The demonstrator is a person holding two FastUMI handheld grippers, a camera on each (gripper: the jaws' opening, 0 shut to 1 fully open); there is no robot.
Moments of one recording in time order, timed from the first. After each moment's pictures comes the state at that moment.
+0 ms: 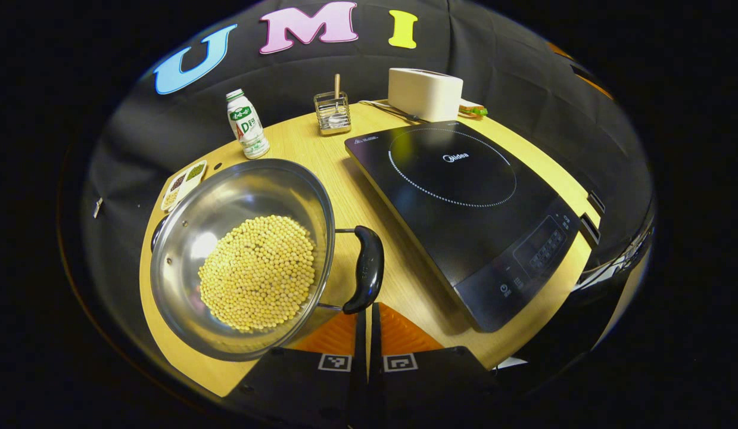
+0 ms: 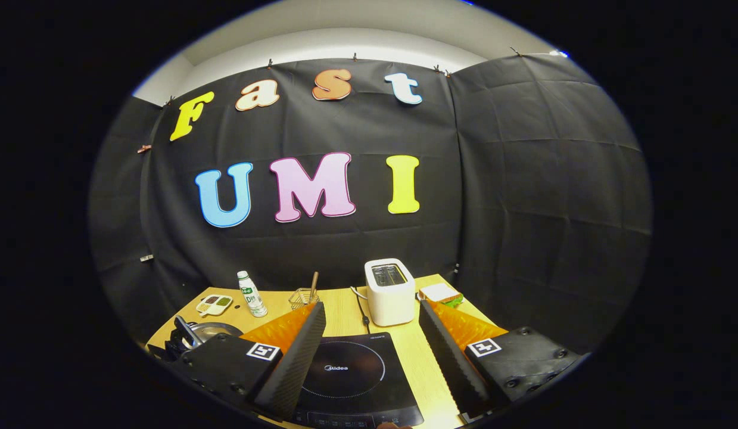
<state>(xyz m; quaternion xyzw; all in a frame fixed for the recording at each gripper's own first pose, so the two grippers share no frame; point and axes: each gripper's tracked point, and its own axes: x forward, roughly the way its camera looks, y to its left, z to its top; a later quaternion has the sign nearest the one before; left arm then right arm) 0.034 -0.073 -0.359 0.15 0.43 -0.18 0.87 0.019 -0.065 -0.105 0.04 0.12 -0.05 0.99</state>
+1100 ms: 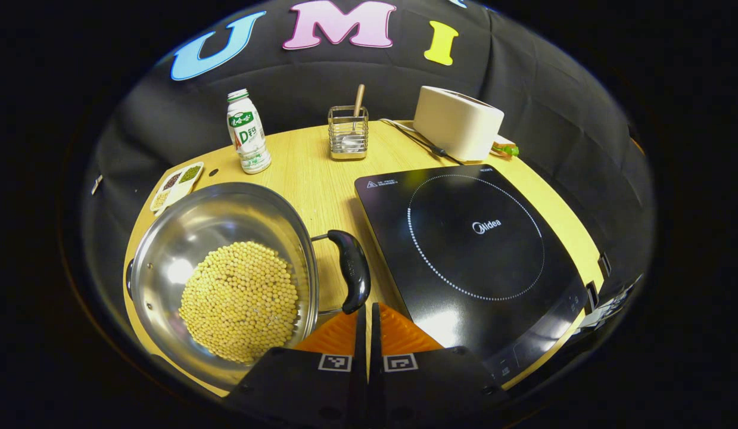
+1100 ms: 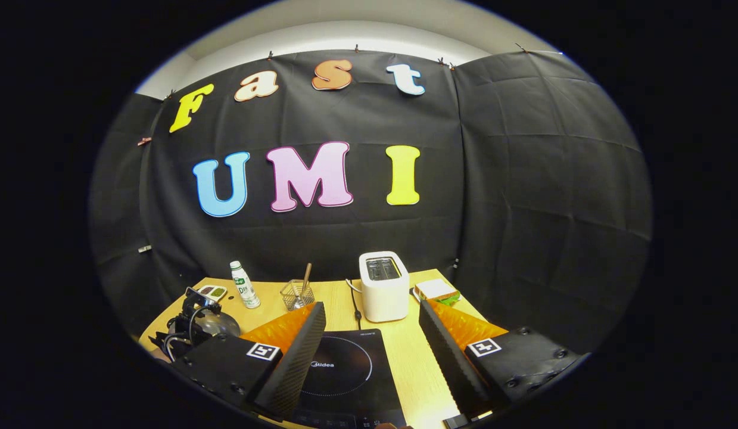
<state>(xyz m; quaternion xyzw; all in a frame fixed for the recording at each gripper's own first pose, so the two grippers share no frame) 0.119 -0.114 -0.355 0.08 0.41 -0.15 0.90 0.031 -0.086 -0.117 0.03 0.14 -0.04 0.99</state>
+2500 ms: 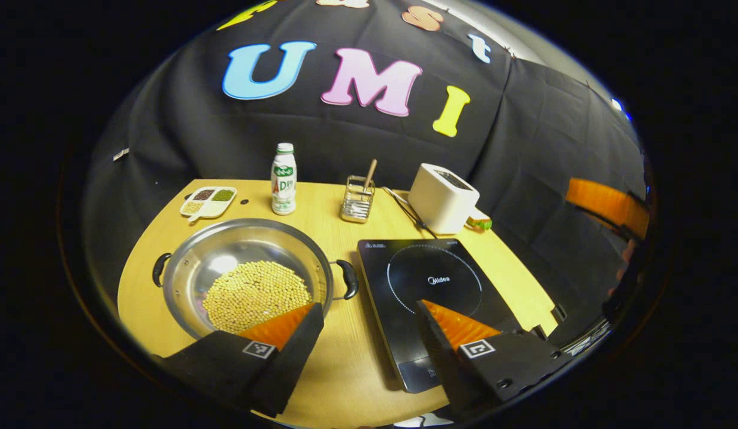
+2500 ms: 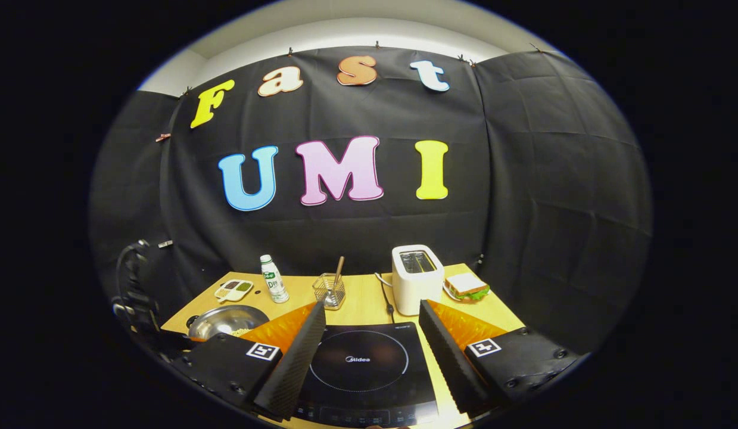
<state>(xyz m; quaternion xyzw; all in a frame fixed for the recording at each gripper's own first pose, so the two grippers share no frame) 0.065 -0.083 -0.227 -0.04 0.27 -0.14 0.95 0.024 -0.010 -0.129 0.05 0.17 0.01 0.98</state>
